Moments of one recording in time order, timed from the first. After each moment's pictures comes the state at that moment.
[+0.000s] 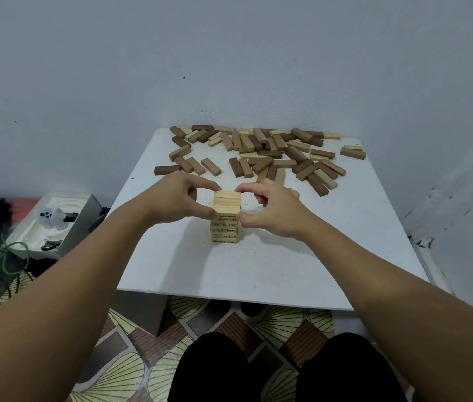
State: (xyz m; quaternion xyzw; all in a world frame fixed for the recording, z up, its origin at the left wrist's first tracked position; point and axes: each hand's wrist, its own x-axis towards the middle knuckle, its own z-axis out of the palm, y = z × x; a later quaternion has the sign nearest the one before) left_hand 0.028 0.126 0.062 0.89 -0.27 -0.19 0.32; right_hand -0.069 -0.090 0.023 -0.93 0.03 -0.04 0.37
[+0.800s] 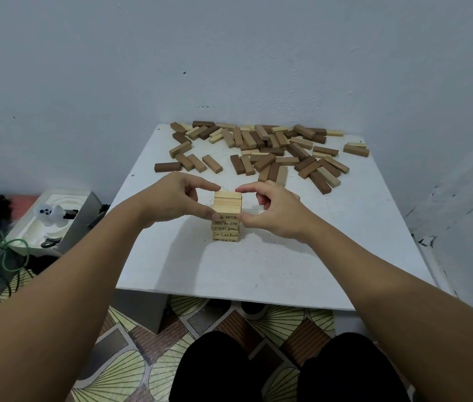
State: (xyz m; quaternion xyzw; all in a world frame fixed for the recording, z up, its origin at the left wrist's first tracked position) left_hand 0.039 0.132 0.050 0.85 -0.24 -0.25 0.39; right_hand -0.068 -0.093 0.012 -0.91 0.04 -0.02 0.42
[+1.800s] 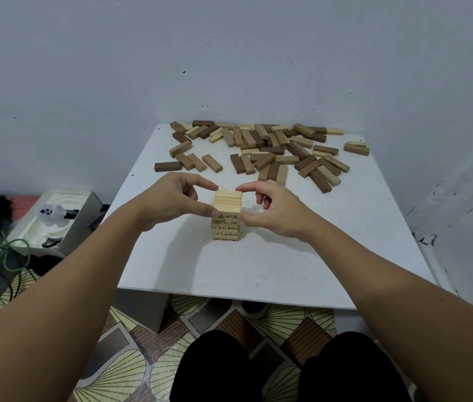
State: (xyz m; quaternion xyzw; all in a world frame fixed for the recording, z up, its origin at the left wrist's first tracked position) left_hand 0.041 0.135 0.038 0.82 -0.22 -0.26 0.46; right_hand -0.065 -0.098 0.007 -0.90 0.03 0.00 0.43
